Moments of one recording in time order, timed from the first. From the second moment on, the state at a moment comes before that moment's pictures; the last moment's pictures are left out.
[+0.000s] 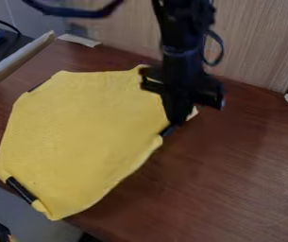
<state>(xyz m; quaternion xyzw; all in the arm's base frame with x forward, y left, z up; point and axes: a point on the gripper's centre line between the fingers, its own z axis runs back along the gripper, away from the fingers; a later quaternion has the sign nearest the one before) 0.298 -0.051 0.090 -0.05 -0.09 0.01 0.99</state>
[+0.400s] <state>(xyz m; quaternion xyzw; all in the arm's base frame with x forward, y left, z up) 0.315 0.006 0.100 -0.05 -0.09 0.10 0.99</state>
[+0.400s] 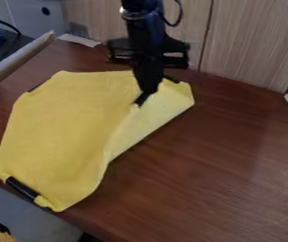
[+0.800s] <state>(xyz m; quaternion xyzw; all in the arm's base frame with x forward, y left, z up) 0.316 0.053 0.070 -0.06 -0.06 0.17 0.98</state>
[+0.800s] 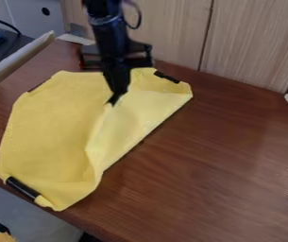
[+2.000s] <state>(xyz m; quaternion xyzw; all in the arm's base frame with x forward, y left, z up) 0.296 0.093 0.016 -0.07 0.01 0.24 0.97</state>
